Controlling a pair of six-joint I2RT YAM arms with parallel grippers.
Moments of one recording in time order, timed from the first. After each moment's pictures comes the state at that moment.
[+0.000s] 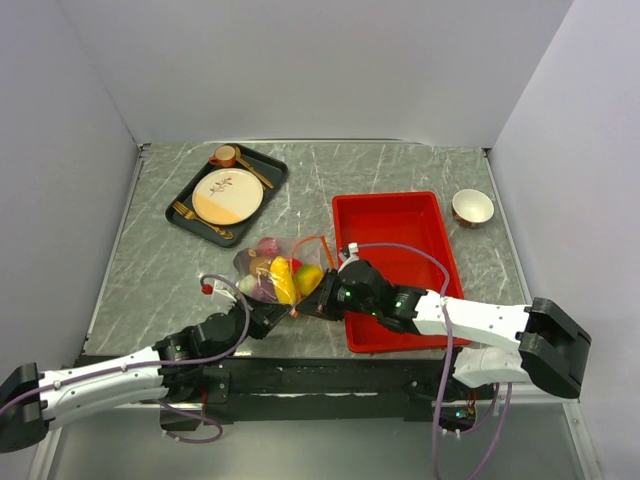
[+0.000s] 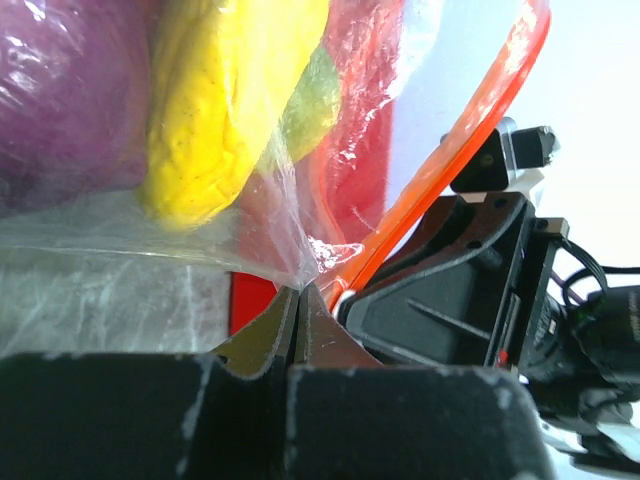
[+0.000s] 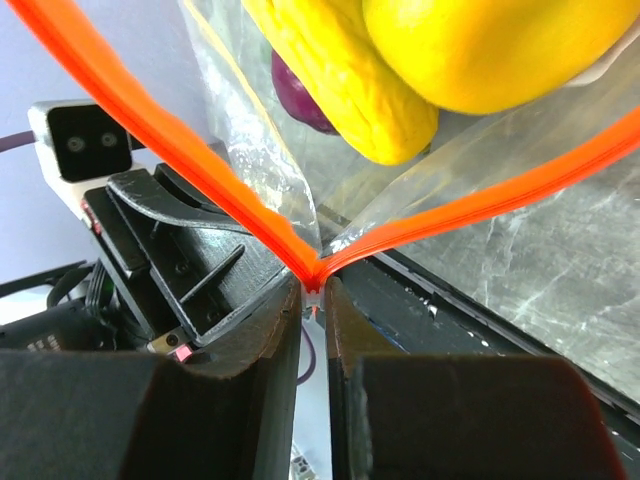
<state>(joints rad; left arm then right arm) -1.13 0.53 0.10 0.16 -0.45 -1.52 1.02 1.23 0.62 0.07 -0.07 1.31</state>
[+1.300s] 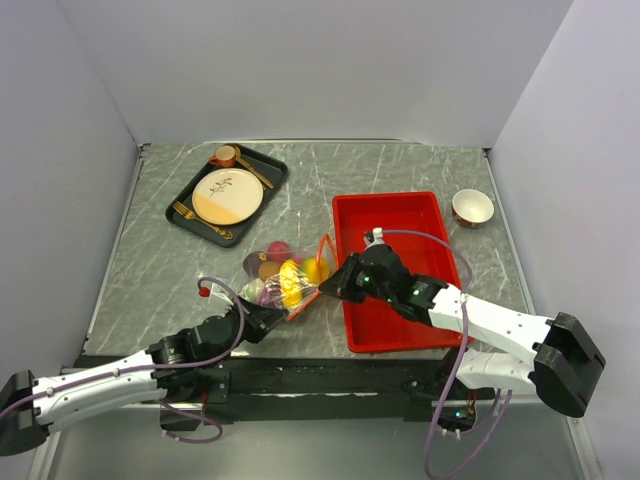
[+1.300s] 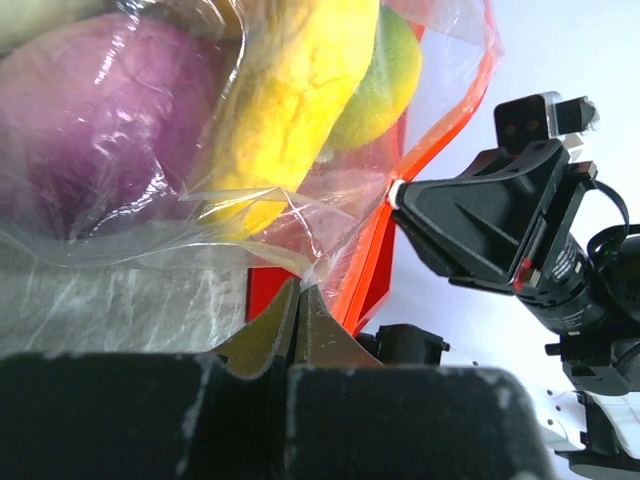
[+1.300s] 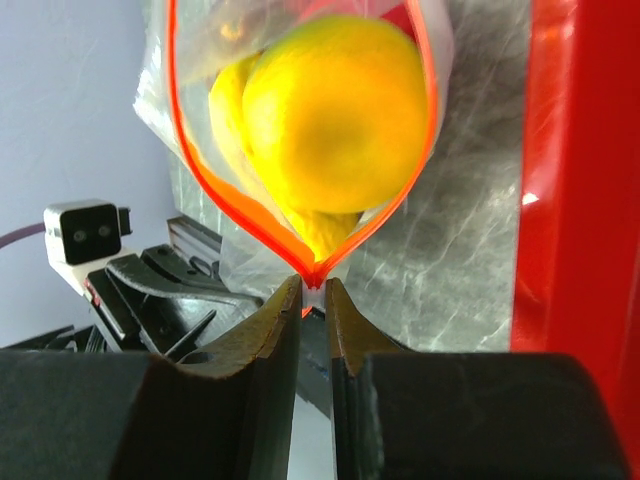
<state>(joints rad) -1.14 0.42 0.09 0.03 -0.44 -1.53 0.86 1.13 0.64 -0.10 -0.03 1.18</state>
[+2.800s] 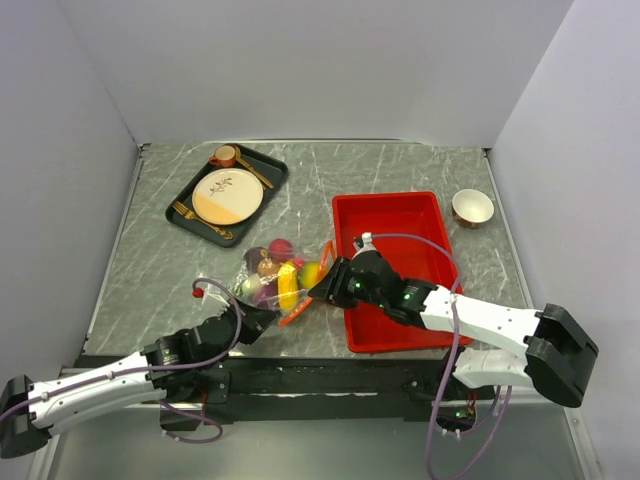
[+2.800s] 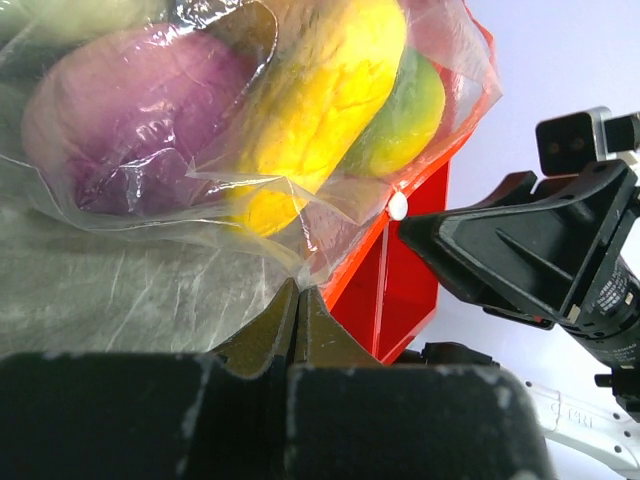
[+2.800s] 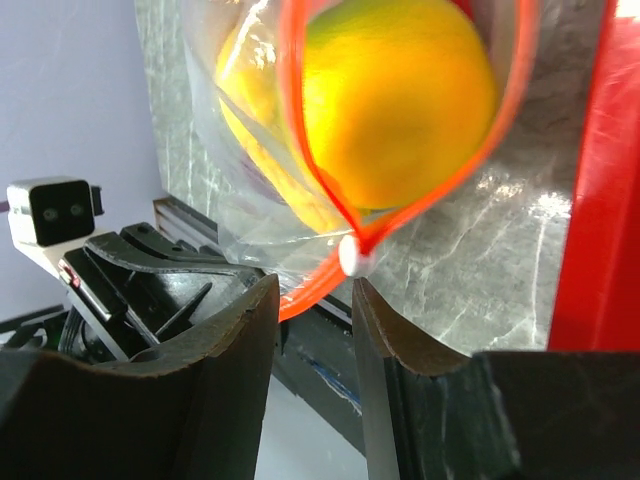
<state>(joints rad) -1.14 0.35 0.11 -0.13 -0.49 -1.48 0.93 1.18 0.63 -0.04 -0.01 1.18</state>
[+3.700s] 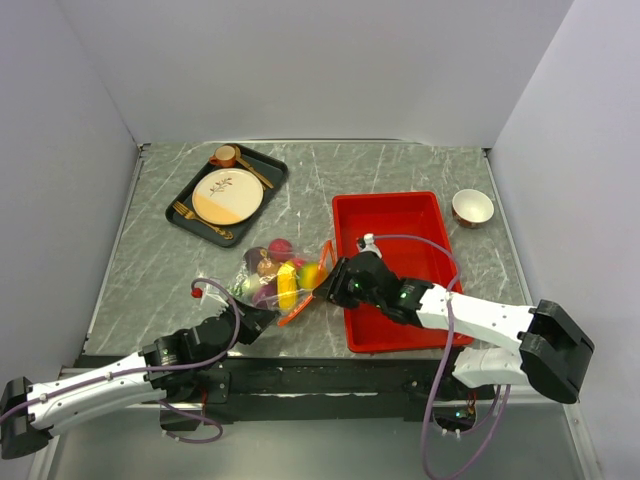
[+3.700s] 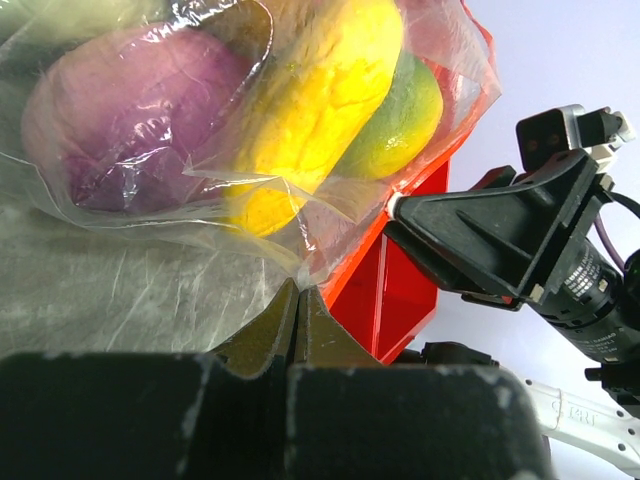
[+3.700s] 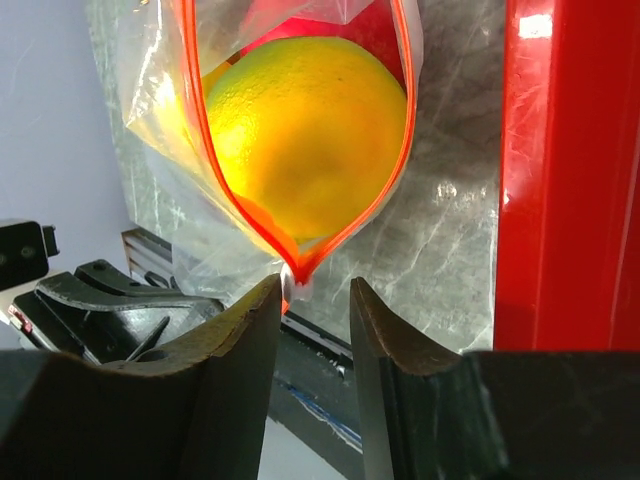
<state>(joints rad) -1.14 0.33 0.11 -0.16 -0.49 -1.48 0.93 1.21 0.64 -0.08 0.06 1.18</state>
